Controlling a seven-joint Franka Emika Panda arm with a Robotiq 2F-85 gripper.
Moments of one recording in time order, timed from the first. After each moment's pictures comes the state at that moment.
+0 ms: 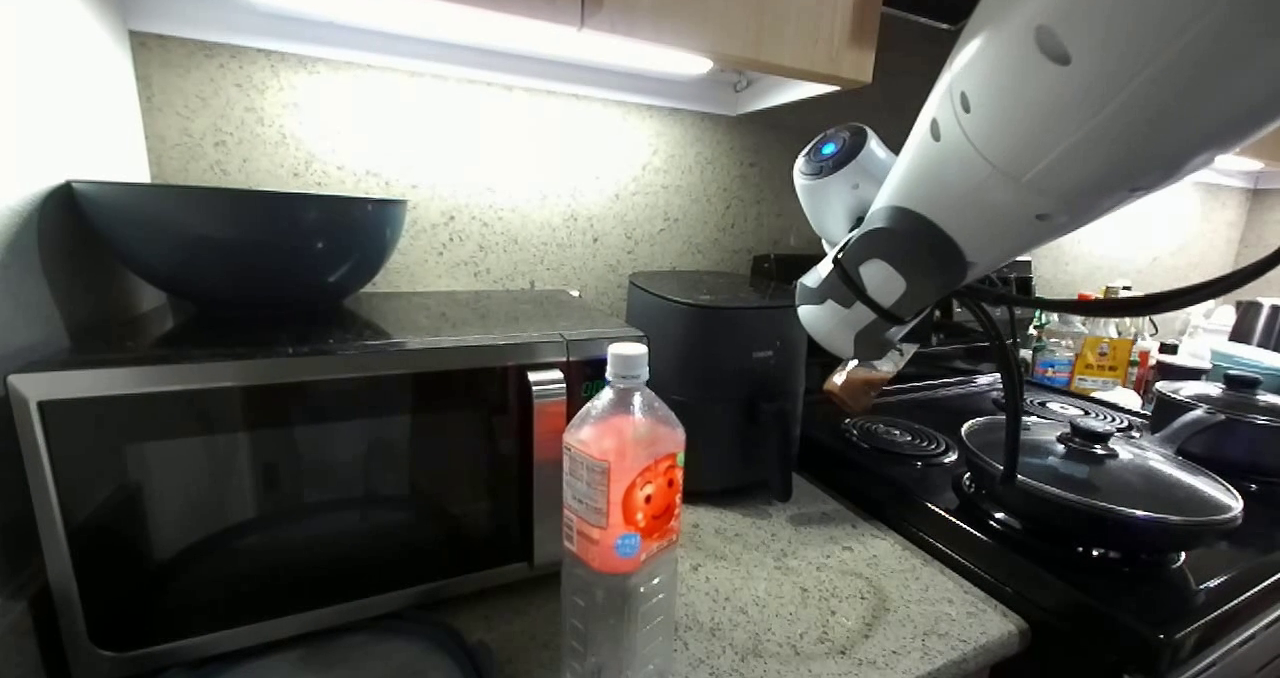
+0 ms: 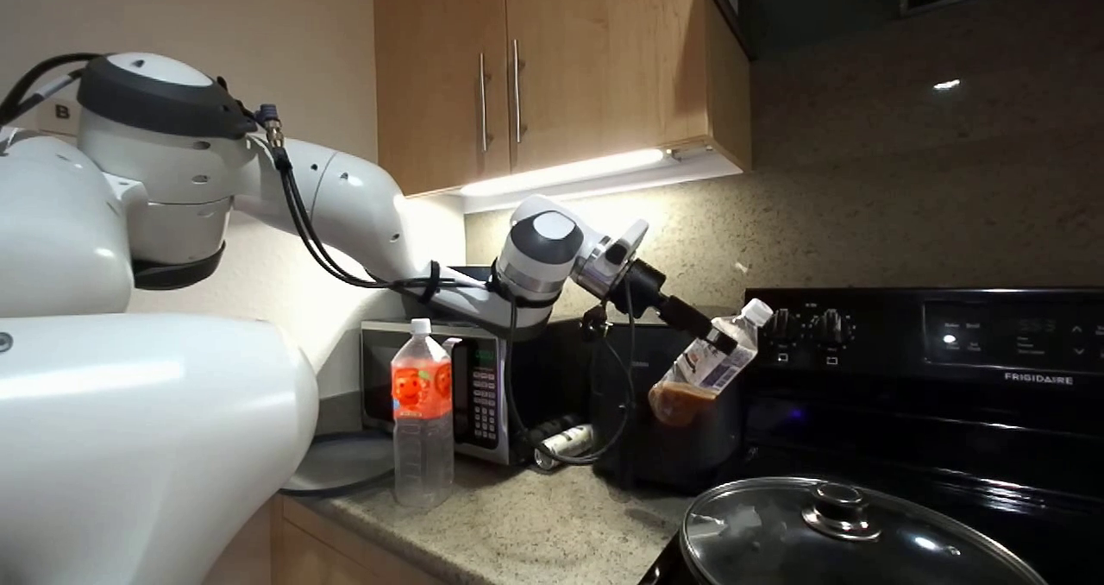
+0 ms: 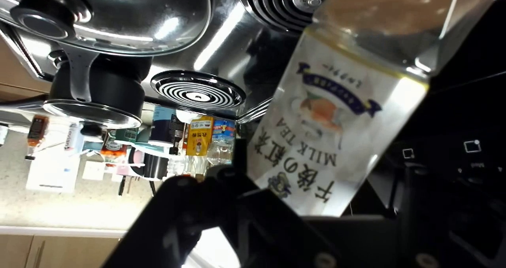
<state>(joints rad) 1.34 1.00 -1.59 -2.17 0.18 2.59 1.02</state>
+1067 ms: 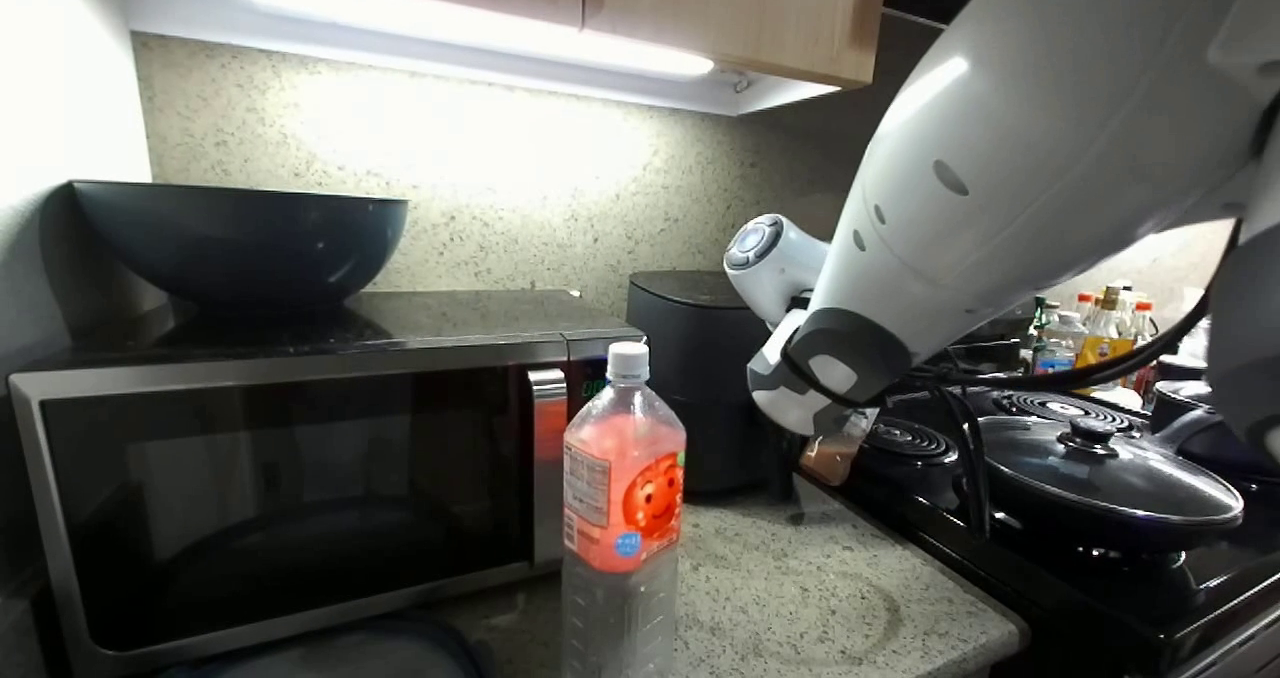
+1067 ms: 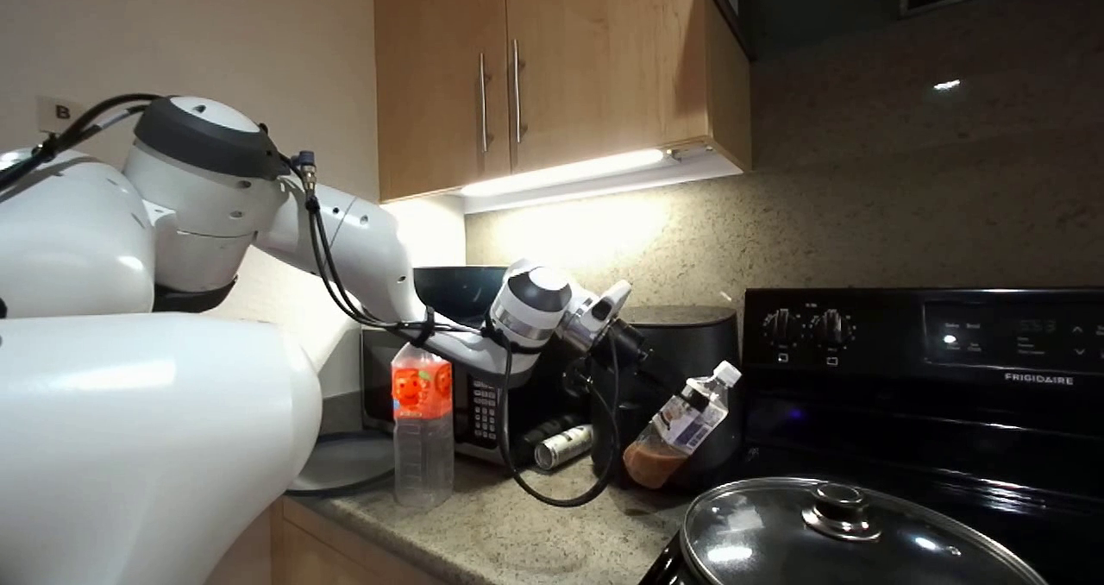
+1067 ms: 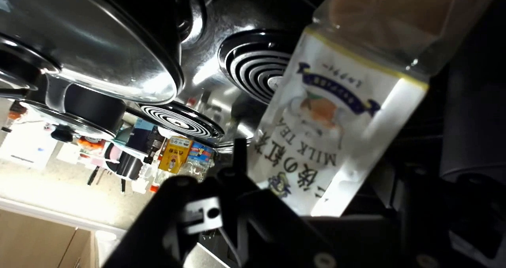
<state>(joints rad) 1.25 1.04 -1.38 -2.06 0.10 2.51 1.03</state>
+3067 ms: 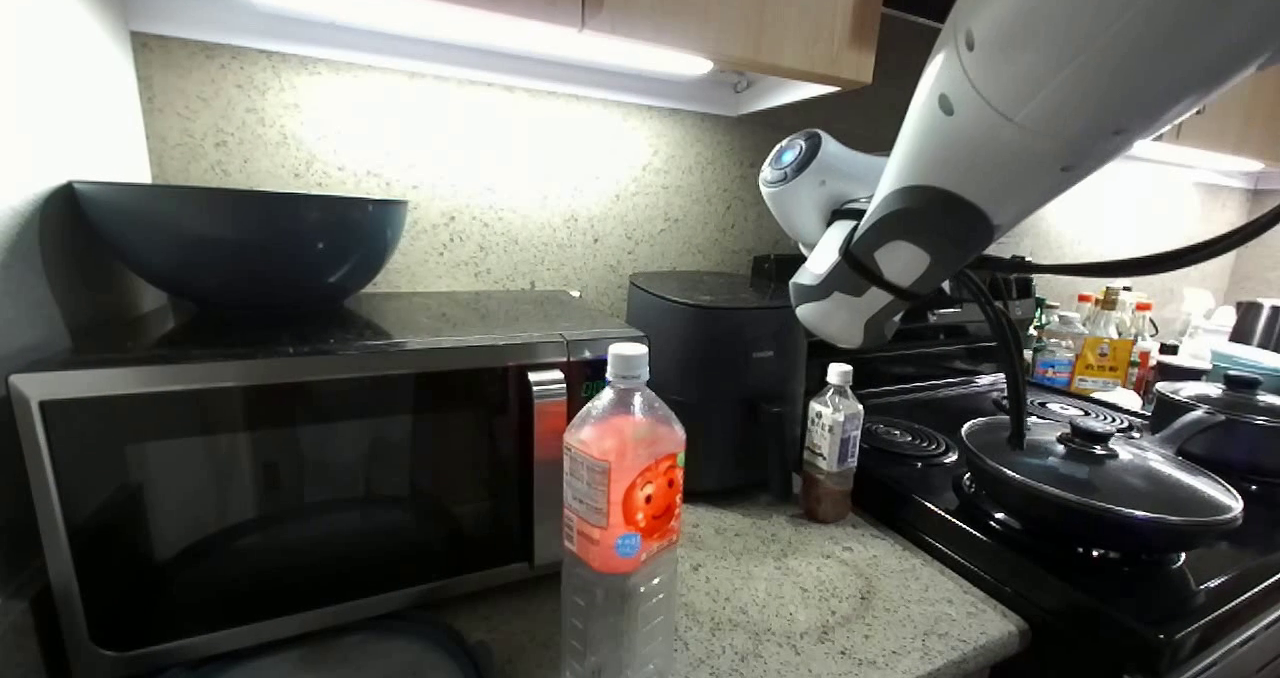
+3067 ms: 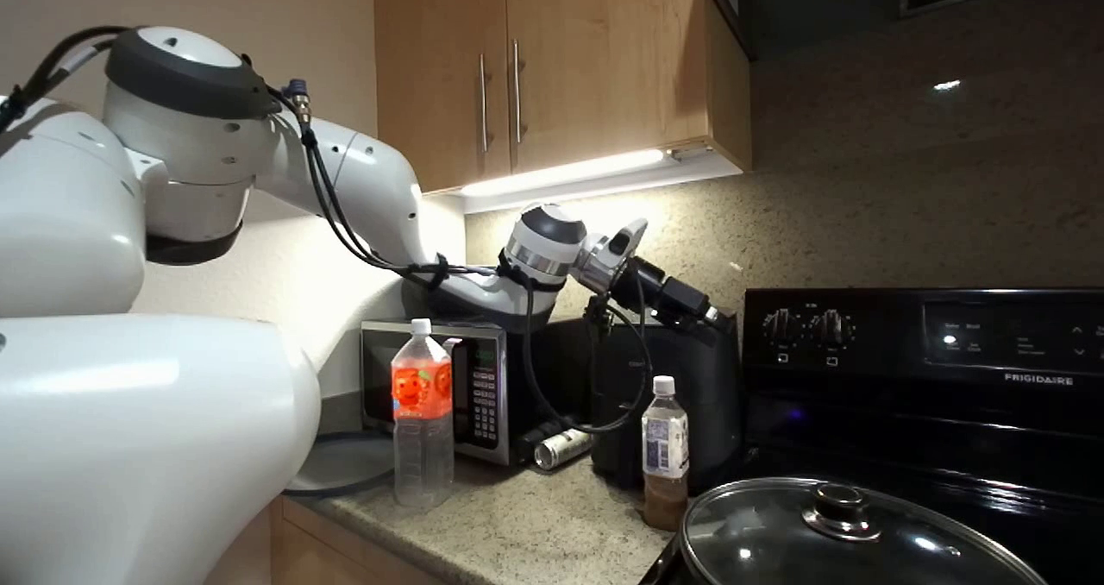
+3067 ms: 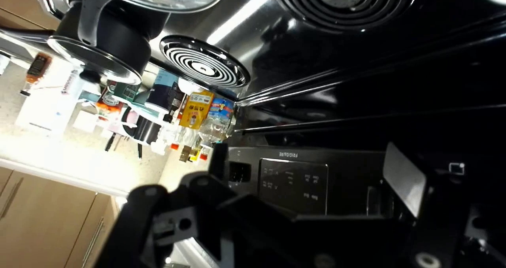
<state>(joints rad) 1.29 0.90 -1.54 -2.07 -0.11 2.49 1.03</state>
